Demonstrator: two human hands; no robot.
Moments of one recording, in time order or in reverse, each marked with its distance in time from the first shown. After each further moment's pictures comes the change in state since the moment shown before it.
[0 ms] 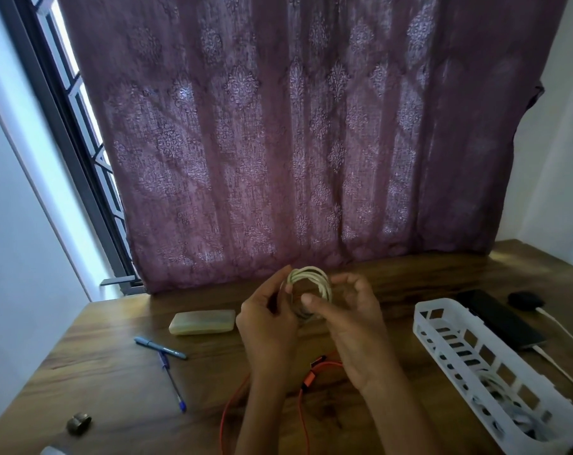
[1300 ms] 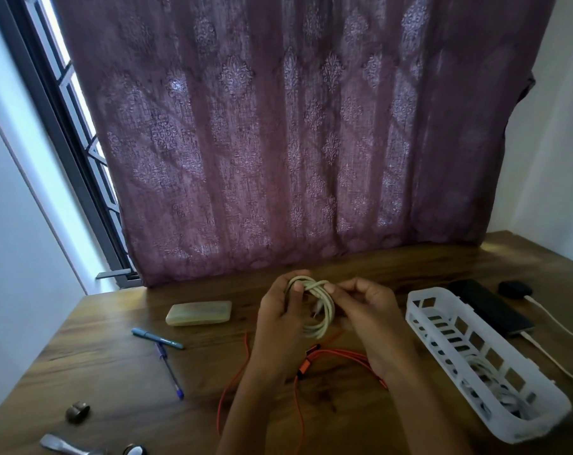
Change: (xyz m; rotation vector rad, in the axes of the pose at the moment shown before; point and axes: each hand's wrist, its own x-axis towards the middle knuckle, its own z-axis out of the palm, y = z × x) left_hand -0.013 0.001 0.001 -0.186 -0.371 -0.079; right_hand -0.006 -0.008 -0.027 -0.230 -0.001 0.013
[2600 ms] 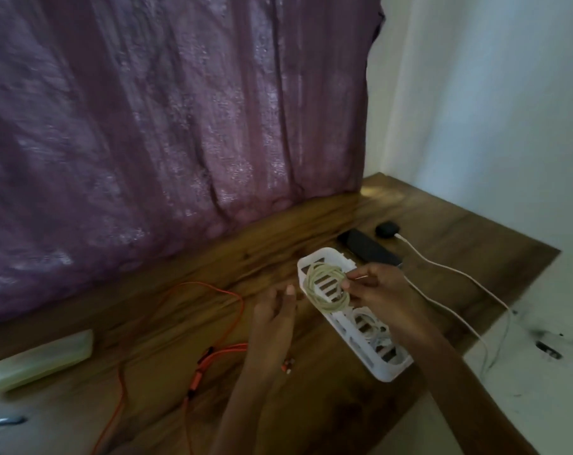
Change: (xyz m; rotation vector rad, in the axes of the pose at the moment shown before) left_hand 0.014 -0.054 0.143 0.080 -0.321 -0.322; right_hand 0.034 0.025 -0.184 -0.286 0.373 0.230
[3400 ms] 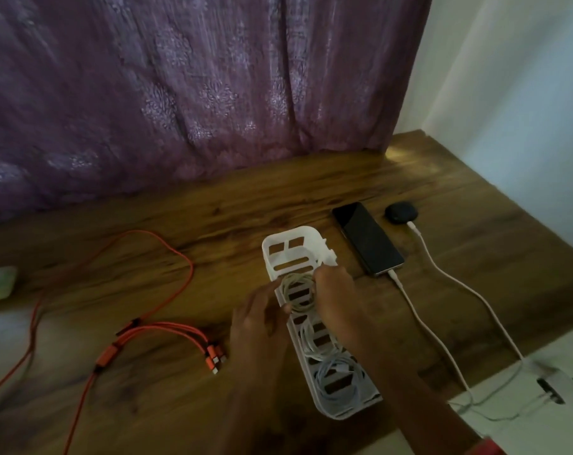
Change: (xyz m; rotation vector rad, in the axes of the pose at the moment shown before) left_hand 0.042 -0.089 0.100 0.403 0.256 -0.096; right_hand 0.106 0.051 -0.003 -1.057 -0.355 -0.220
